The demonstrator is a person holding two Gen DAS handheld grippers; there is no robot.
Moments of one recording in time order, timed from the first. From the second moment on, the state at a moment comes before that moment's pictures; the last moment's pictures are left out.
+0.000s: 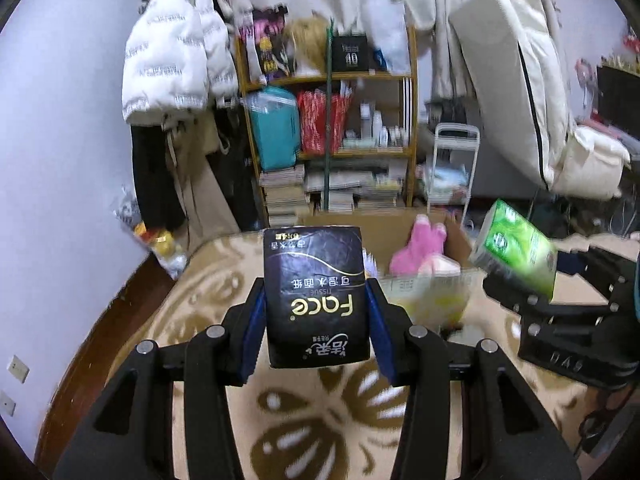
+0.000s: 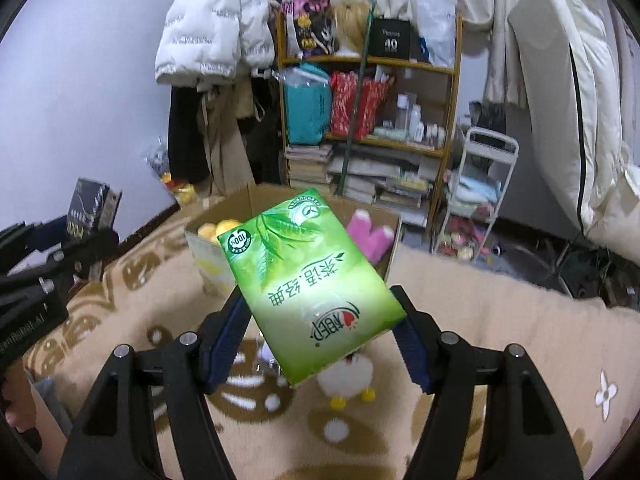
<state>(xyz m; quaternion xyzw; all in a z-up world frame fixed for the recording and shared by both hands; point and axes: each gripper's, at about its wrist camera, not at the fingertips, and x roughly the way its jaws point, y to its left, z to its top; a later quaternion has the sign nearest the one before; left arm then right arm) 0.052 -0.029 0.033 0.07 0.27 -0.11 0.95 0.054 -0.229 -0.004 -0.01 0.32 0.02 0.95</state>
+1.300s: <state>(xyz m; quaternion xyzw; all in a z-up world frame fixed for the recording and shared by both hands) 0.190 -0.090 -0.044 0.13 0.32 -0.14 0.93 0.154 -0.259 -0.061 0.00 0.34 0.05 0.94</state>
